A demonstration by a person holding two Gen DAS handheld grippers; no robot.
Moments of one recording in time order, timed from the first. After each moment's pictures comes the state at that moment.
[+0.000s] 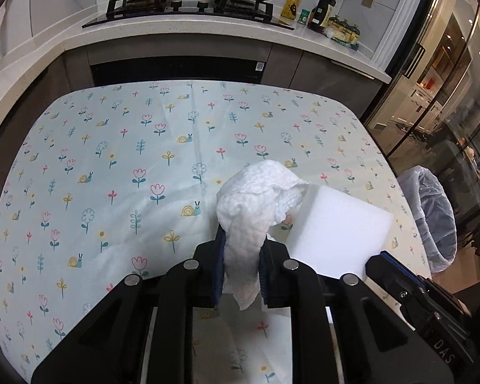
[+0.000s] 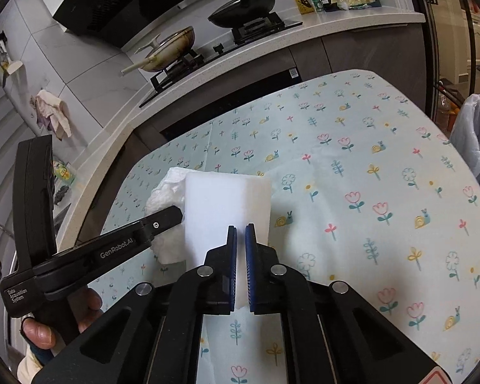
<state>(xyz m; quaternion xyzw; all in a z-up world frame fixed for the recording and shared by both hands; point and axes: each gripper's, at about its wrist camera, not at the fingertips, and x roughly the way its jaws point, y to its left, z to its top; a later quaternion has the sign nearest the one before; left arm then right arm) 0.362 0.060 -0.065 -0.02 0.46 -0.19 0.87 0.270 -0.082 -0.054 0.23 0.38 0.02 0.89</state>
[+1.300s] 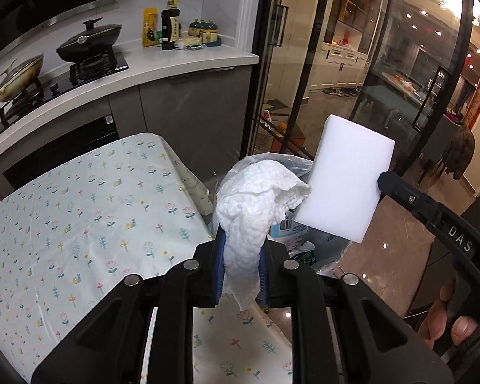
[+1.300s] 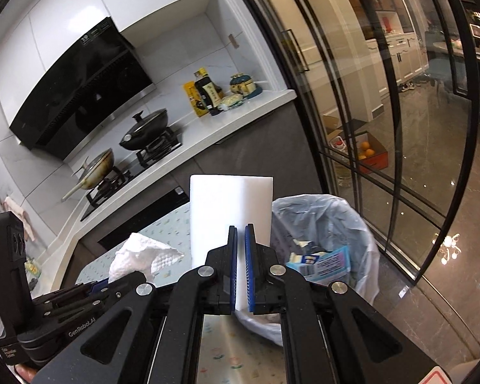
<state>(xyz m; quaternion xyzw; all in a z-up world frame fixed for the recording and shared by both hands) 0.246 -0.233 0.014 0.10 0.40 -0.34 0.84 0.121 -0.387 0.035 0.27 0.25 -0.16 0.92</state>
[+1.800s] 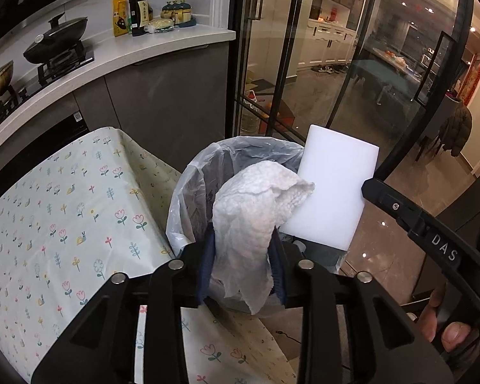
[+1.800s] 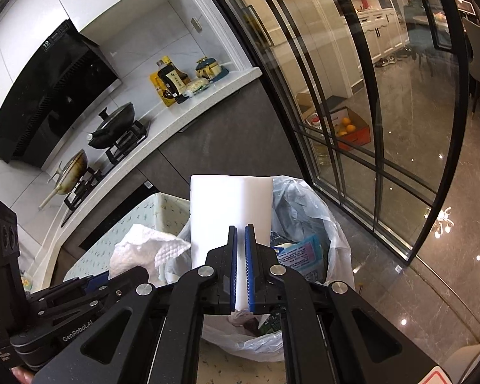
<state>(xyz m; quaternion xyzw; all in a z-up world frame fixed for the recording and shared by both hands) 0.255 -0.301 -0.026 0.14 0.42 -0.36 0.82 0.132 -0.441 -0.019 0.31 0.28 -0.18 0.89</state>
